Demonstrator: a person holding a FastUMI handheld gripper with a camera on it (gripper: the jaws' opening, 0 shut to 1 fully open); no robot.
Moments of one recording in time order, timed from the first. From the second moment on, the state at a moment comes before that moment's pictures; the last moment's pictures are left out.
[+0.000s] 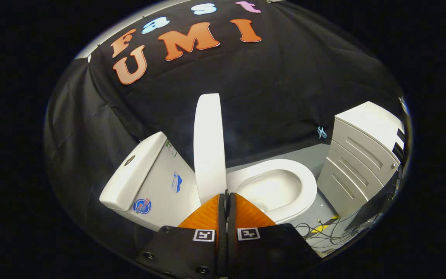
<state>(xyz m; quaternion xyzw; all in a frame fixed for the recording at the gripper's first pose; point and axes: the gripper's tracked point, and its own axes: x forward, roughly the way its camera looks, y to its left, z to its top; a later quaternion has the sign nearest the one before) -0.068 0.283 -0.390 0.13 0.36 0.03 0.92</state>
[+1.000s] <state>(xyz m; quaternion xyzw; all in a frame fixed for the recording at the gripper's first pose) -0.081 0.385 -0.370 0.01 0.32 0.08 0.95</state>
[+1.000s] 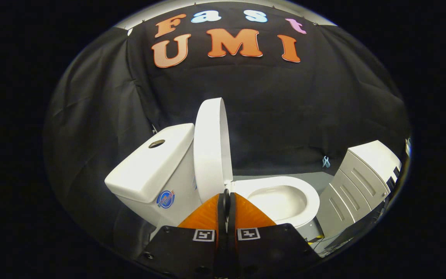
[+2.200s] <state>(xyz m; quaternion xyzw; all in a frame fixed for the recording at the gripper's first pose) -0.088 0.434 -0.317 -0.03 0.24 0.14 0.96</state>
